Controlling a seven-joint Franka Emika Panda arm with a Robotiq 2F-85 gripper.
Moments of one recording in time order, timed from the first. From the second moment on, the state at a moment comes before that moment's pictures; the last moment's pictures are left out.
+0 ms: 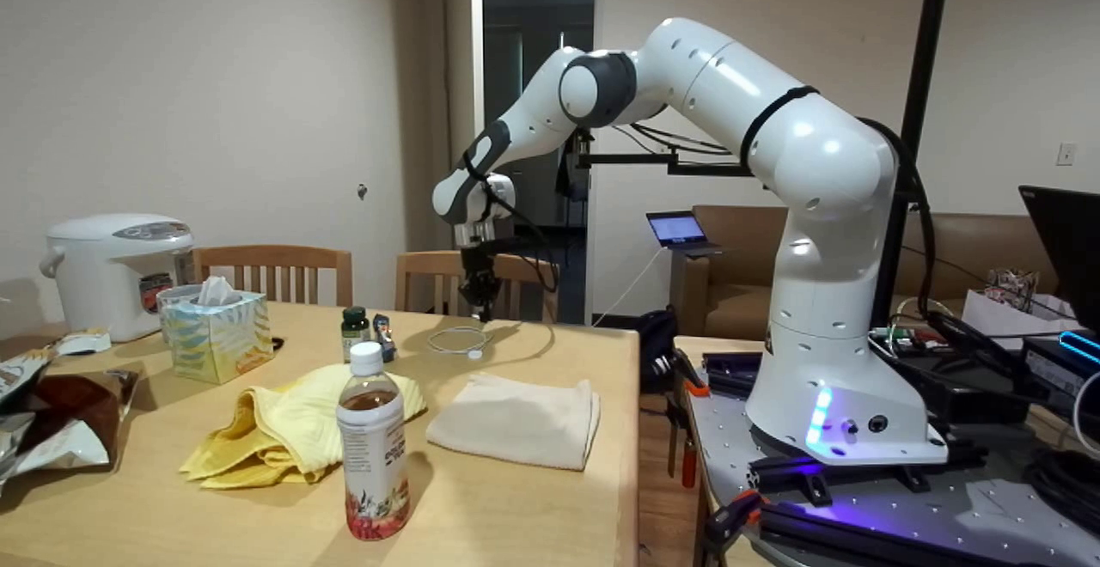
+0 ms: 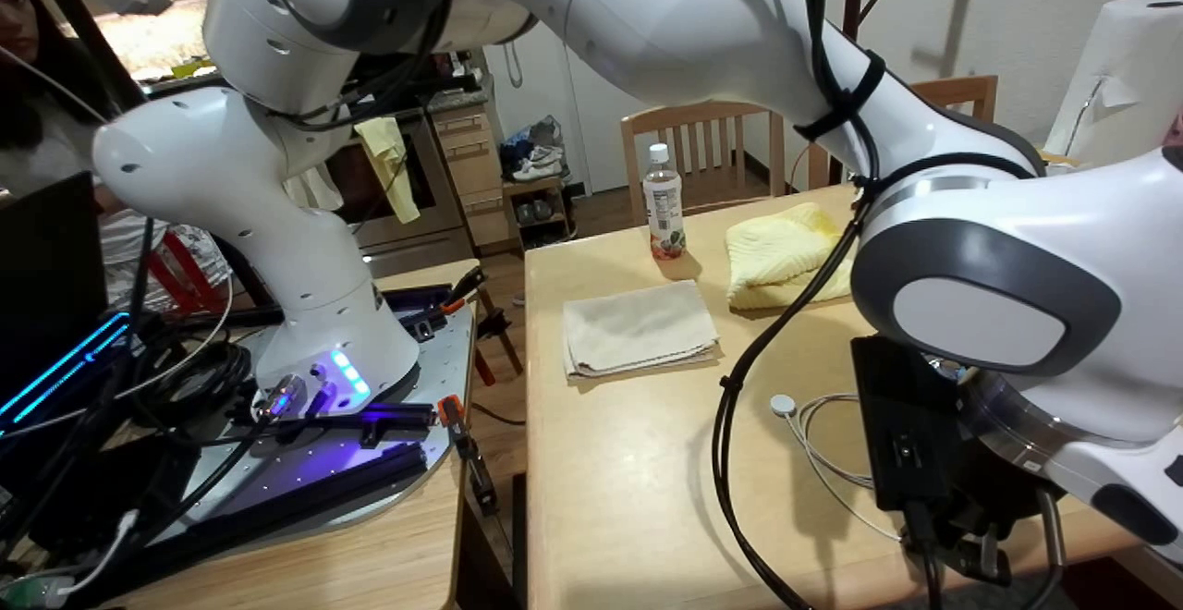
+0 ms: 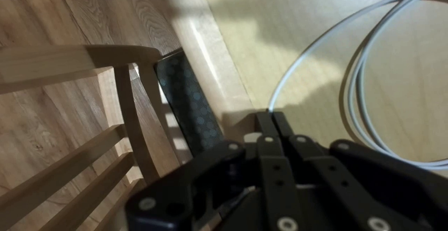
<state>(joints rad) -0.51 0.97 -0.15 -1.35 0.18 2.11 -0.24</state>
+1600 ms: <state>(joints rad) -0.46 0.70 -0.16 -1.63 0.18 2.12 -0.18</state>
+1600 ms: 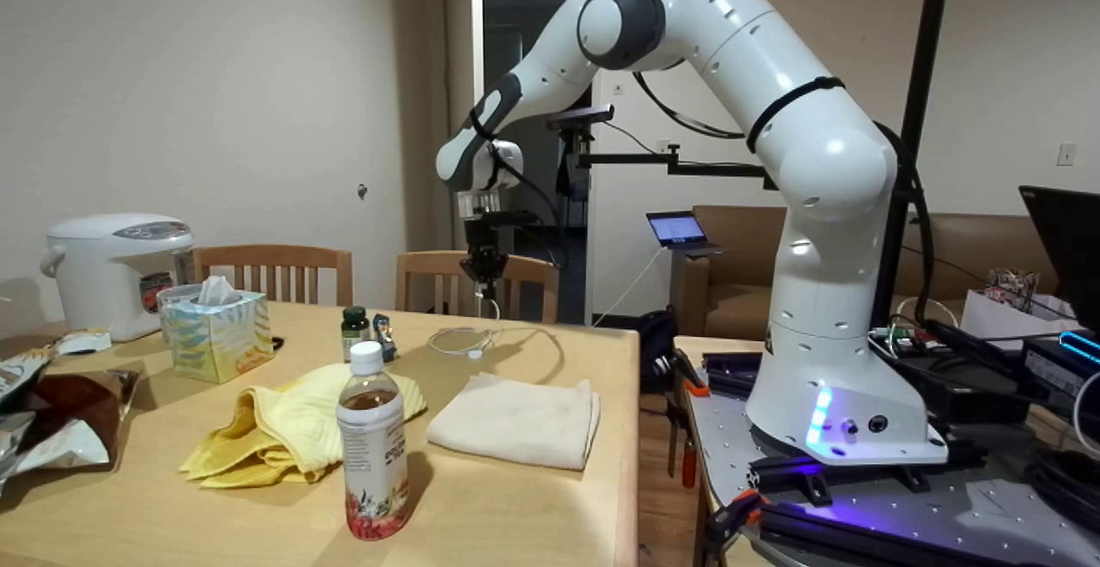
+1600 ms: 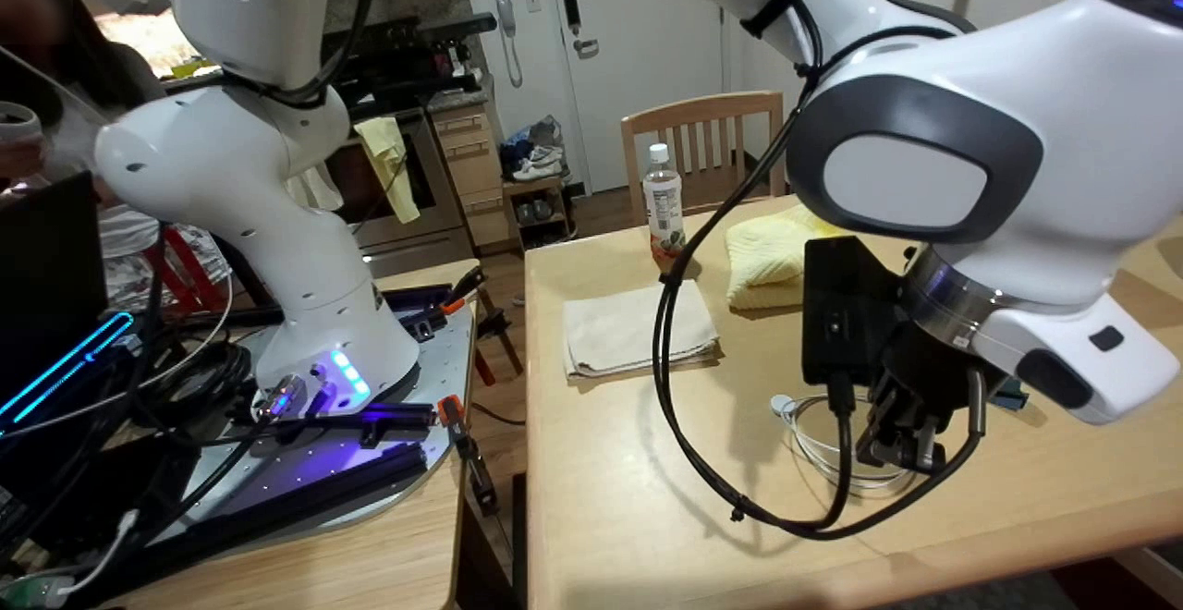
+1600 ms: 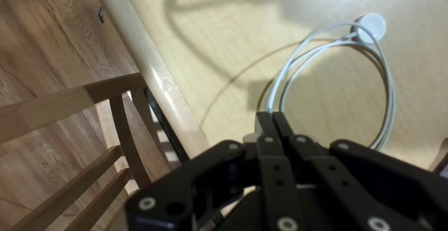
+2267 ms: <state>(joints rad) -0.41 0.47 -0.17 -1.75 0.20 2.13 -0.09</state>
